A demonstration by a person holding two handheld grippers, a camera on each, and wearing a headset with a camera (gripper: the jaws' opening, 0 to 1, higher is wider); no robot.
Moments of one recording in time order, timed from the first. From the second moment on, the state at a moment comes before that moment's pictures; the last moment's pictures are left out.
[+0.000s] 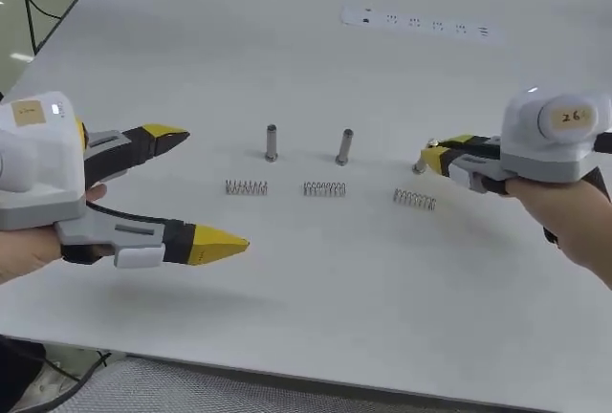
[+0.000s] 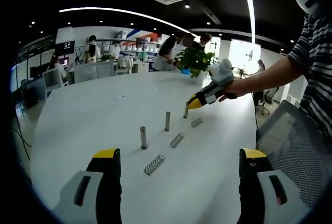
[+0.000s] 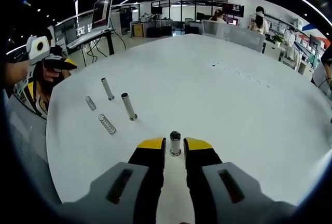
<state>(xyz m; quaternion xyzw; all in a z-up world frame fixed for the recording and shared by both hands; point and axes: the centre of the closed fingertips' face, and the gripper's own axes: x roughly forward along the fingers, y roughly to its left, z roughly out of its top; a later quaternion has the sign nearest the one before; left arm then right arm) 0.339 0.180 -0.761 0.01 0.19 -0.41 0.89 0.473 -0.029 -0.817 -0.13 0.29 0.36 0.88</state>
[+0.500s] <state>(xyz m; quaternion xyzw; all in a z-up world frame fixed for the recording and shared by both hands) 0.338 0.182 -0.762 0.01 0.19 -0.41 0.89 0.470 -0.029 -0.819 -0.12 0.29 0.36 0.88</state>
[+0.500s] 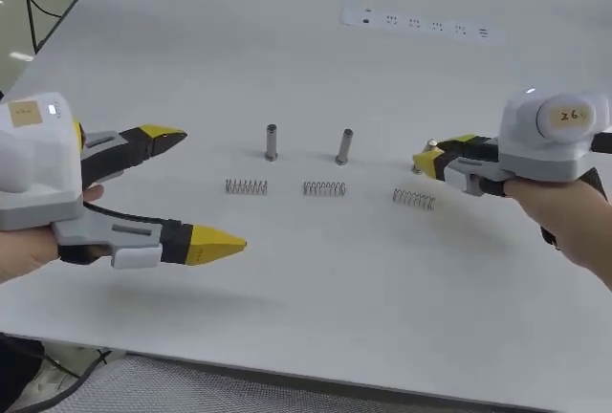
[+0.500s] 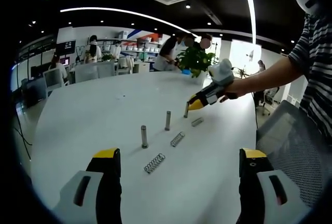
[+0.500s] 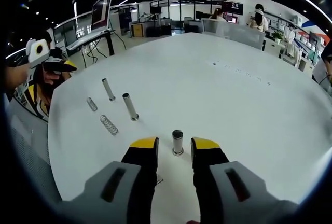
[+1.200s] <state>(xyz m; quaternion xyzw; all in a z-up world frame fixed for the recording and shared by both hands) 0.340 0.183 -0.762 0.01 0.19 -0.41 0.89 0.463 -0.027 -0.816 -0.11 0.29 0.37 0.88</state>
